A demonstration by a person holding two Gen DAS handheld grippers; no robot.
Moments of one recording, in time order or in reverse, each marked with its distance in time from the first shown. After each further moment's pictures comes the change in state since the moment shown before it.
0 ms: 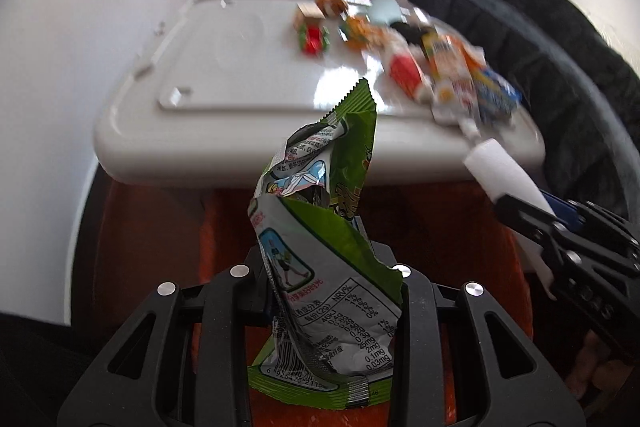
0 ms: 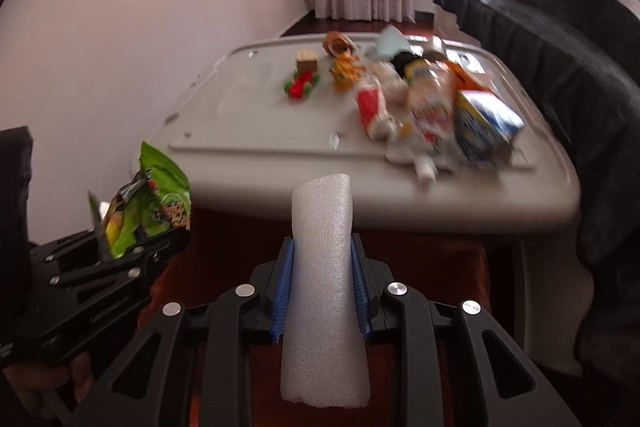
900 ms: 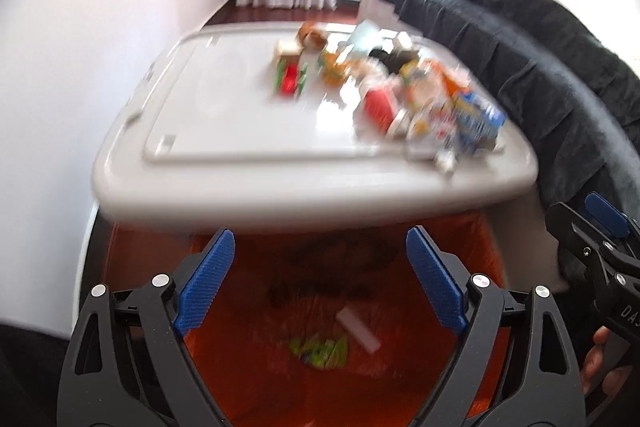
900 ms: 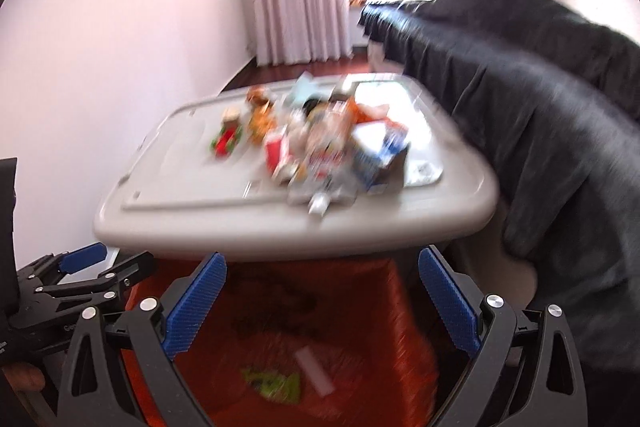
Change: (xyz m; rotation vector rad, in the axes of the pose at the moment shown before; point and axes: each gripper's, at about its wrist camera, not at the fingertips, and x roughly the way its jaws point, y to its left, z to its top) left arm -0.016 -0.043 0.036 0.037 -0.113 0.039; right arm -0.053 -0.066 0.023 0.135 -0.241 -0.153
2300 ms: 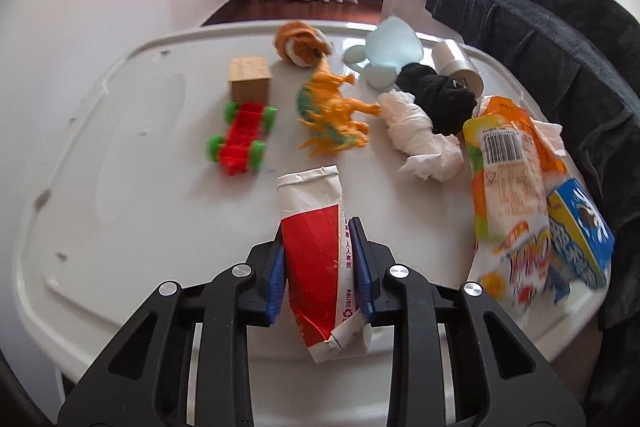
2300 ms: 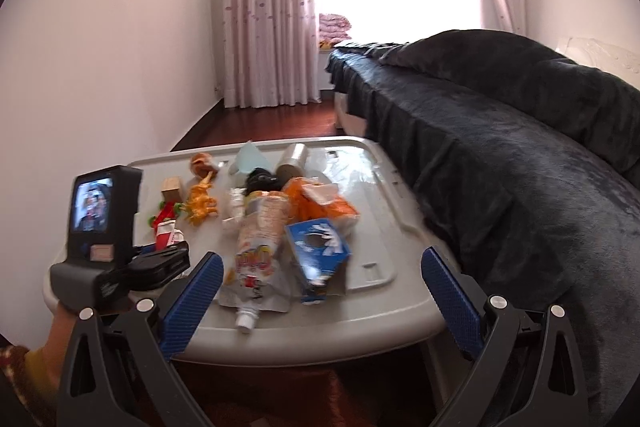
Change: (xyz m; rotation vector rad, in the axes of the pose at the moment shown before) left arm 0.155 -0.014 0.092 -0.038 0.032 0.096; right arm 0.059 -0.024 0.056 -0.016 -0.093 -0.054
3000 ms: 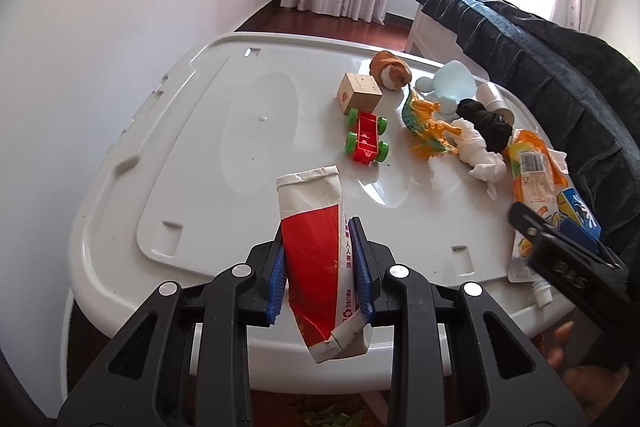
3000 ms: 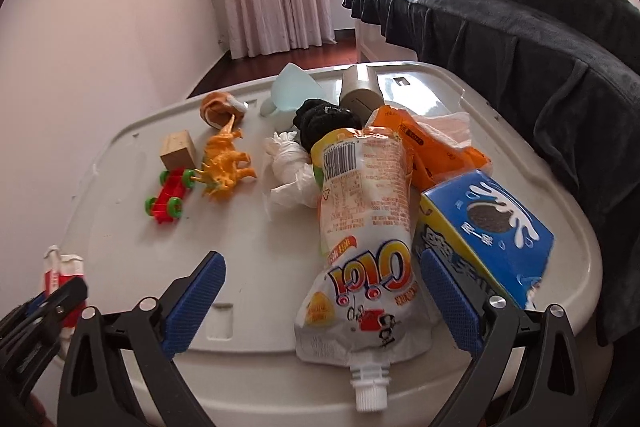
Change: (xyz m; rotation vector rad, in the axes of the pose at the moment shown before) left arm -0.052 0.091 -0.021 -0.110 -0.047 -0.006; right arm 0.133 0.072 -0.010 0.058 0.196 -0.012
